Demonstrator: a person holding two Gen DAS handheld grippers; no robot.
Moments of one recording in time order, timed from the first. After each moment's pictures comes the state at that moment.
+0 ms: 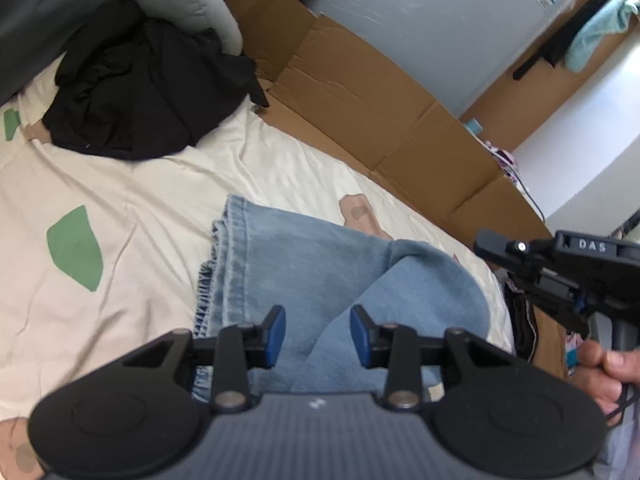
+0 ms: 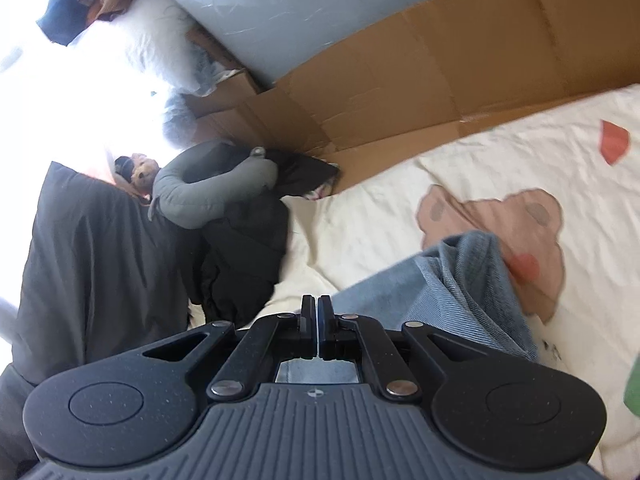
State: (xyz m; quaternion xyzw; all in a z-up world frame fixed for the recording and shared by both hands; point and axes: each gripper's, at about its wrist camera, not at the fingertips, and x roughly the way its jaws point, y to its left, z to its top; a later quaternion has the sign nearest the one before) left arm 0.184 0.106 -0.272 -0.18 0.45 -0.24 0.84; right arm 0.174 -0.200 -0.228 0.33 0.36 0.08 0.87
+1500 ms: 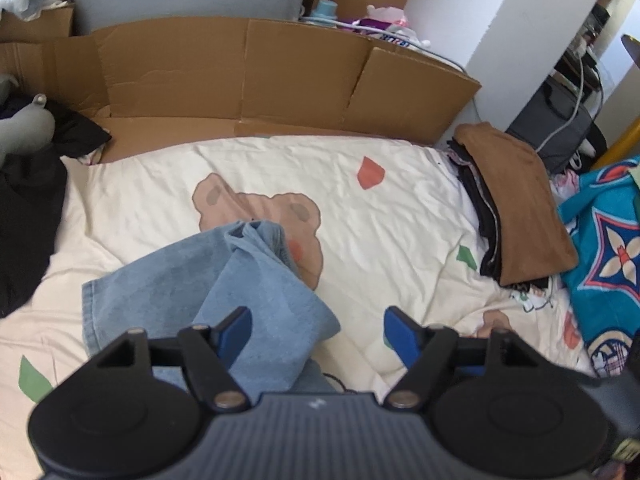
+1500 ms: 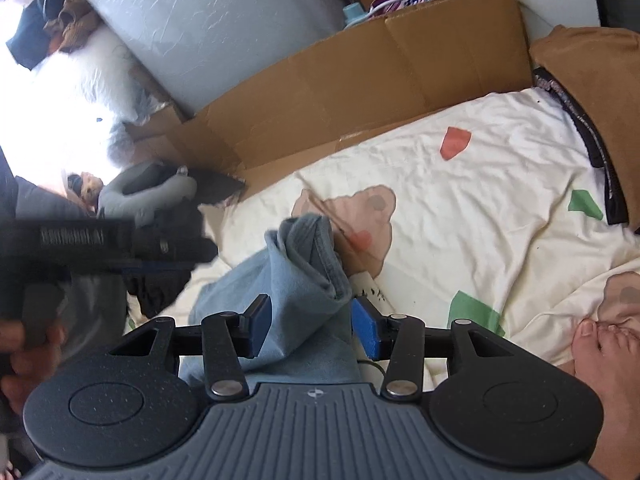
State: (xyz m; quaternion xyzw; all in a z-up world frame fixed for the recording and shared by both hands) left arm 0.181 -0.094 -0.169 0.08 0.51 -0.33 0.79; right arm 0.038 -0.275 -0.220 0.30 0.37 -0.02 0.88
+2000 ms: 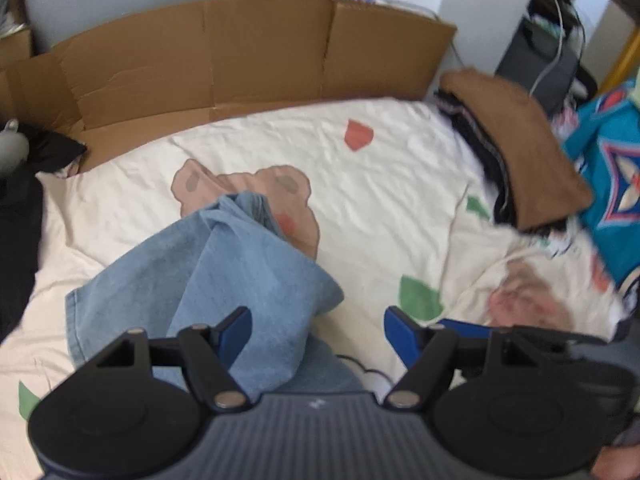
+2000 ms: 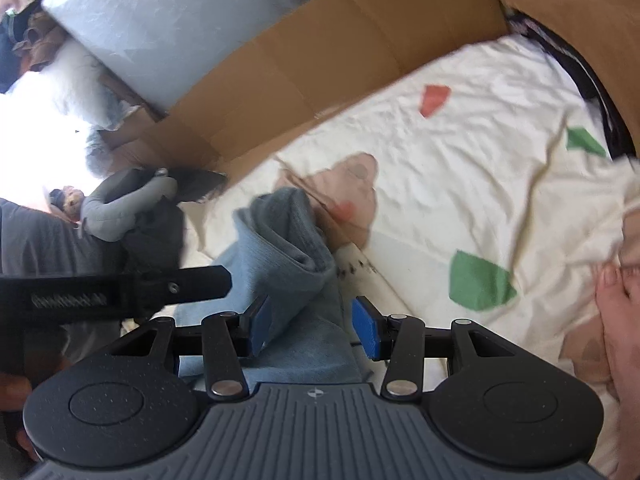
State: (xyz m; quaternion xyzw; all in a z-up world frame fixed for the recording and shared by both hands) left arm 0.156 -0.117 -0.222 0.16 0.49 -0.35 0.78; right arm 0.038 -0.276 -0.271 0.36 0.38 -0.05 0.85
